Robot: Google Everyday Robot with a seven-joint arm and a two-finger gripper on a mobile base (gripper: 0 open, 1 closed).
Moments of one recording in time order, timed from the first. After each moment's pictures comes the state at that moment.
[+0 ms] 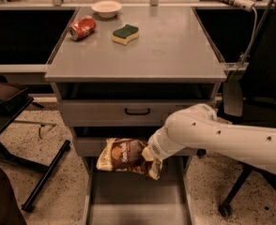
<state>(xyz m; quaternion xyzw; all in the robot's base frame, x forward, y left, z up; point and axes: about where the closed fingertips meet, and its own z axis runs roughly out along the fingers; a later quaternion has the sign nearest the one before) 0.511 -0.044 0.616 -0.35 0.91 0.13 0.19</state>
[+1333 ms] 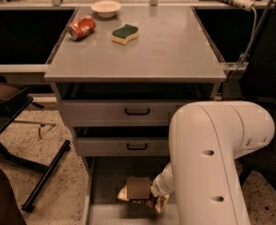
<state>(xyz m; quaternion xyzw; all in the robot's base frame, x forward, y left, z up) 0.502 -0.087 0.292 -0.26 0.96 0.11 0.10</state>
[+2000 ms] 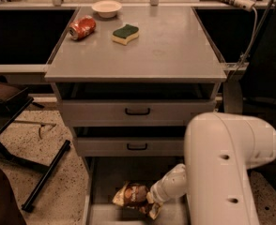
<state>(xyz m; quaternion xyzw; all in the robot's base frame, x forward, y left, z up) 0.487 -0.067 0.263 -0.24 0.95 0.15 0.10</state>
